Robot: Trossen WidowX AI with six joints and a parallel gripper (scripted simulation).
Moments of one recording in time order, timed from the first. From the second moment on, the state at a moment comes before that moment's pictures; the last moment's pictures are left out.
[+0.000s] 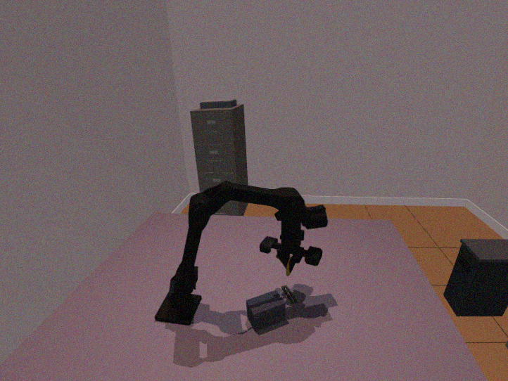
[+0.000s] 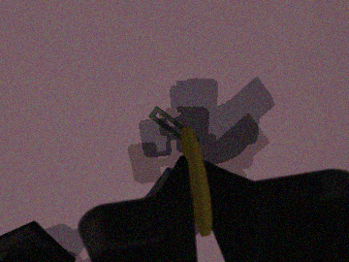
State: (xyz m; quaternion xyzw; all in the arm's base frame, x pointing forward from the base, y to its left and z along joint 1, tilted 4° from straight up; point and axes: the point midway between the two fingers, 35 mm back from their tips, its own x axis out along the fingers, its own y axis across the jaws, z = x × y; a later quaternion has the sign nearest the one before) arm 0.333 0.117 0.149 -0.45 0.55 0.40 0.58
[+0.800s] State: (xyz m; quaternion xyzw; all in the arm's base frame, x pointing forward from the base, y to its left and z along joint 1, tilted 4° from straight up) arm 0.333 0.117 0.150 -0.23 0.65 0.20 0.70
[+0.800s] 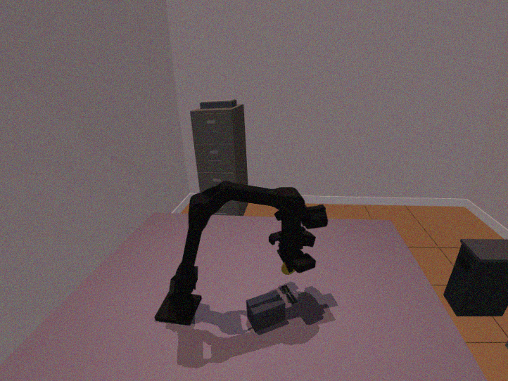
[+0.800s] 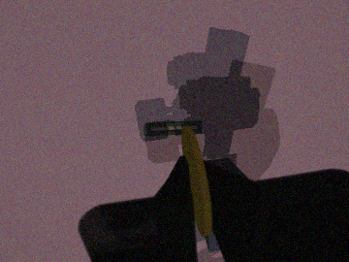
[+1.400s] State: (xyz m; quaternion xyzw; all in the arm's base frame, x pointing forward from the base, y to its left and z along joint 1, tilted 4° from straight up) arm 0.321 0.081 0.151 -0.22 0.65 0.19 0.70
